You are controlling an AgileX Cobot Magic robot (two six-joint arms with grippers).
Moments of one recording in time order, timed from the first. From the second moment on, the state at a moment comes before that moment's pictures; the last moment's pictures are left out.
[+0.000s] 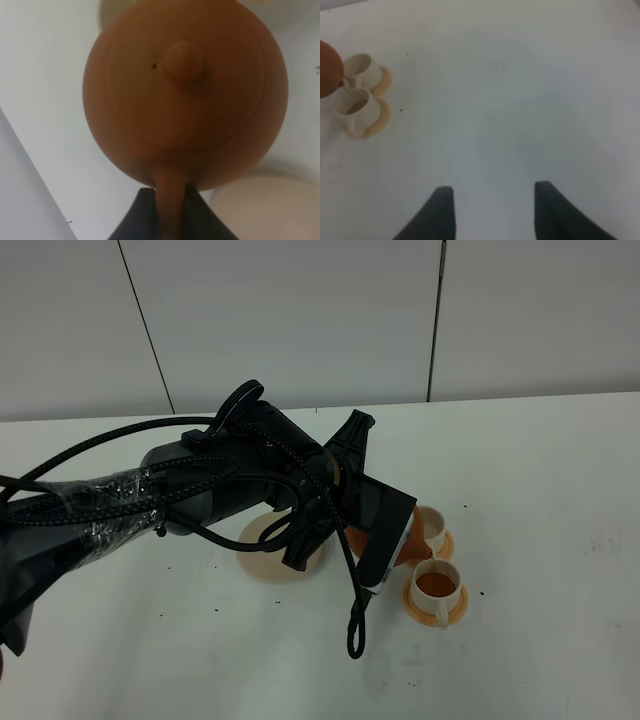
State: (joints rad) left arm -0.67 2.04 -1.50 0.31 0.47 1.29; right arm -0.01 -0.01 -0.49 0.09 1.07 0.04
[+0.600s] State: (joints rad) left arm -0.67 2.04 -1.50 0.32 0.47 1.30; right arm -0.01 -0.01 -0.49 0.09 1.07 0.04
